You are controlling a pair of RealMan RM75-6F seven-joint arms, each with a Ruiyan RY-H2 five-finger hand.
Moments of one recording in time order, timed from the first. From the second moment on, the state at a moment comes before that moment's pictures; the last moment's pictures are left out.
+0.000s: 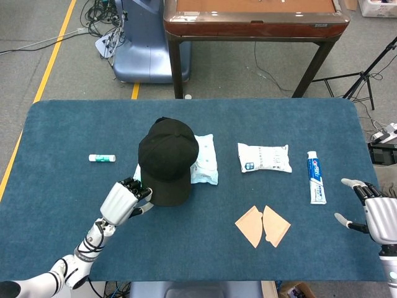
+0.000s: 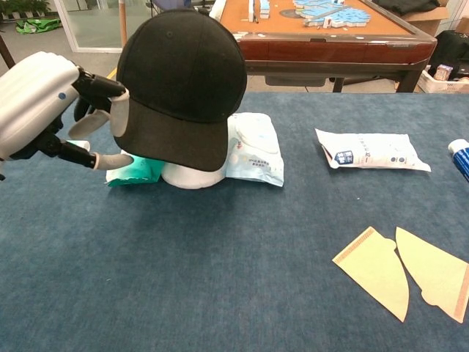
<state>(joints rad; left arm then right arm) -0.56 -1.80 -0.09 -0.95 1.83 1.67 -0.05 0.07 -1.09 0.07 -1.55 -1.53 1.52 0.08</state>
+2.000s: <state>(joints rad) -0.63 -1.94 -0.04 -0.71 1.83 1.77 -0.14 0.07 -1.09 0.07 -1.54 -1.53 1.52 0.09</state>
